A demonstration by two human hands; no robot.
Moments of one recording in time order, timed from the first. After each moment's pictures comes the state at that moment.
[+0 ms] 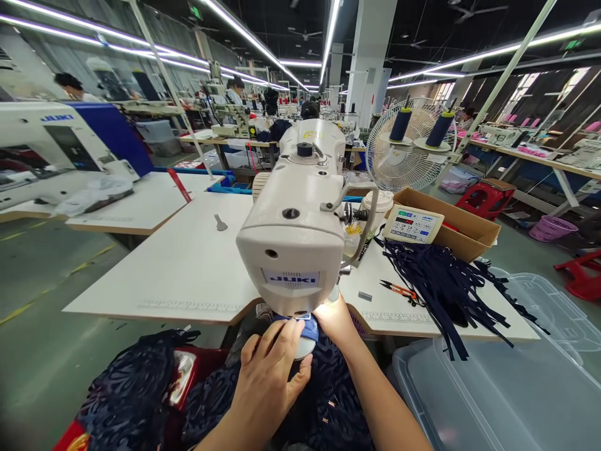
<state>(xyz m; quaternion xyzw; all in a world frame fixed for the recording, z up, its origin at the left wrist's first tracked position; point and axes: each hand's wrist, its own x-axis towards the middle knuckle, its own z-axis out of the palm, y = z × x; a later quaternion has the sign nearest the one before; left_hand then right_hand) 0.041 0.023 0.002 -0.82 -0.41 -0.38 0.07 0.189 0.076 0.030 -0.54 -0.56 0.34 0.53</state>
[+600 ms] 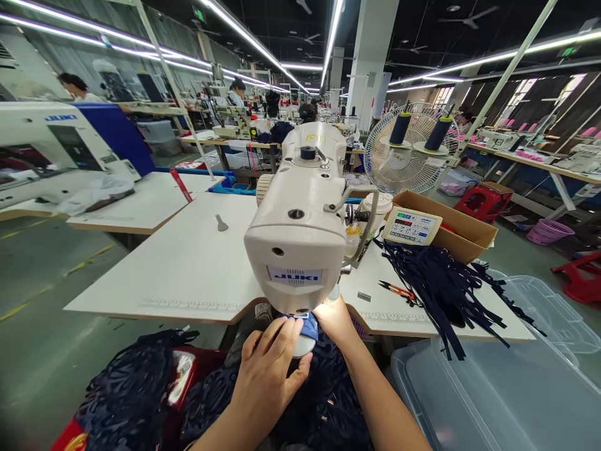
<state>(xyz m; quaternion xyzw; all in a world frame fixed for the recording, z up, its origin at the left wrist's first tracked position) 0.037 0.023 0.002 -0.82 -0.41 -0.38 0.07 0.188 0.077 0.031 -0.52 -0.56 0.35 0.54</state>
